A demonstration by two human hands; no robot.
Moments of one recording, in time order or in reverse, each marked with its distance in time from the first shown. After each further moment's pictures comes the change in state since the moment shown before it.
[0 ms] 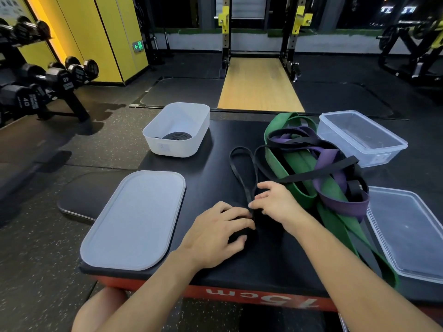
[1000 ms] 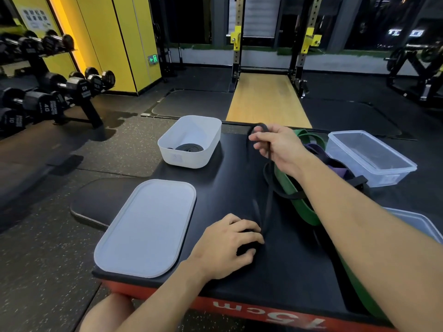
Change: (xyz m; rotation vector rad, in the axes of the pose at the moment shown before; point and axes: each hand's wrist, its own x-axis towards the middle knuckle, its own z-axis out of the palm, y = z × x) left_hand -0.001 -0.001 0.000 -0.056 -0.014 -0.031; right_hand 0.053 -0.136 -0.032 0.424 -0.031 -0.301
